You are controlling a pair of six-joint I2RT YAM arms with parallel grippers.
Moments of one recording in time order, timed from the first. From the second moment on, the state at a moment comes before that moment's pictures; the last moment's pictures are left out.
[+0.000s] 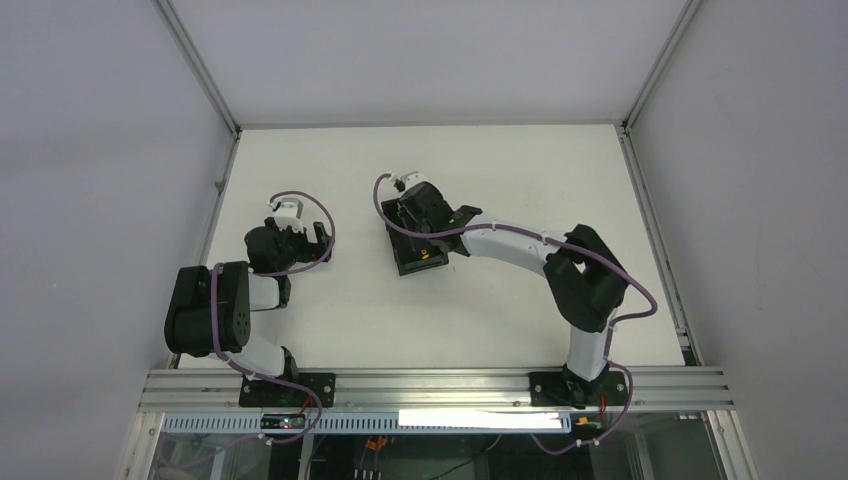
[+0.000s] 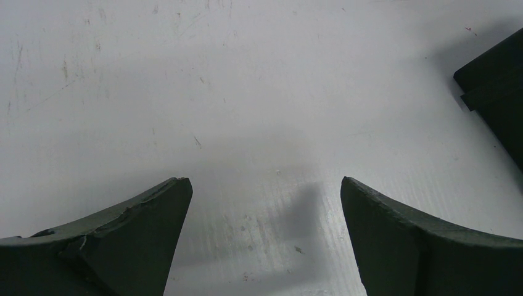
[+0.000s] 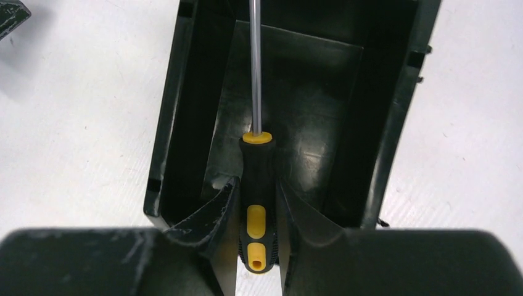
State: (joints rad) left arm 0.10 1.54 0.31 0.98 0.41 -0.06; right arm 0.87 1.84 1.33 -0.32 0.20 0.29
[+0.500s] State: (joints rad) left arm 0.10 1.54 0.31 0.98 0.41 -0.06; right arm 0.87 1.90 1.32 -0.23 0.19 0.23
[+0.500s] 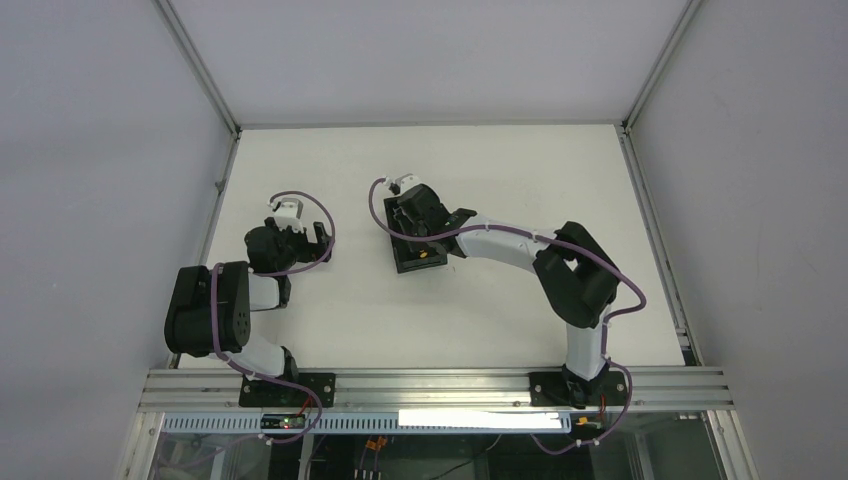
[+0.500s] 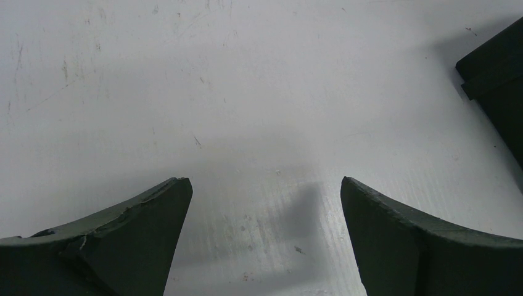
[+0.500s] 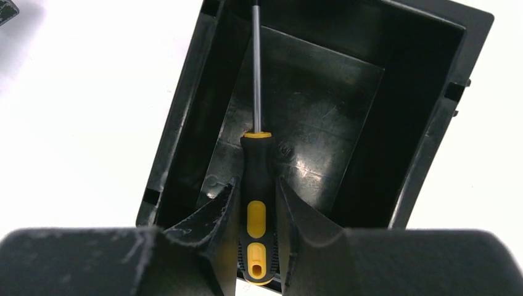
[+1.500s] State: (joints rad) left arm 0.10 1.54 0.31 0.98 0.41 -0.06; right arm 0.87 1.78 1.44 -0.35 0.21 0.21
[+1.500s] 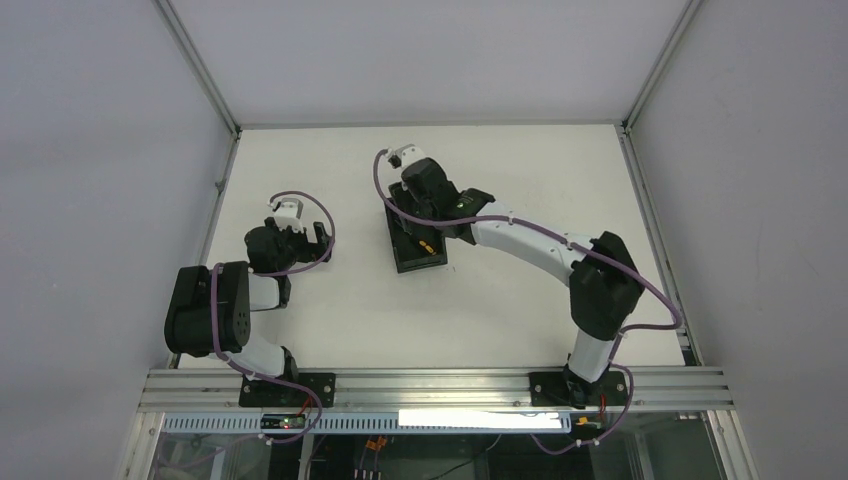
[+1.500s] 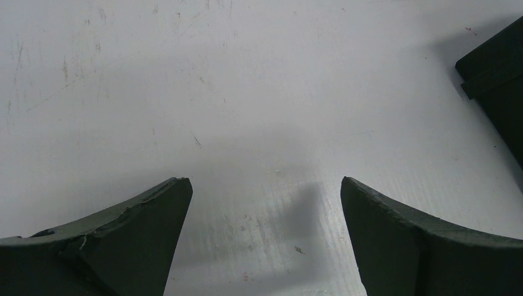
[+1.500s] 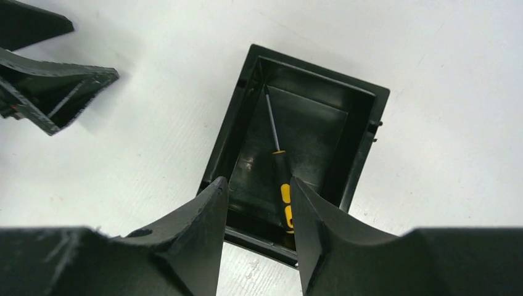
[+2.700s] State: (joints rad) left arm 0.10 1.54 0.31 0.98 0.41 -0.06; right arm 0.85 1.80 2.06 -0.71 0.26 0.08
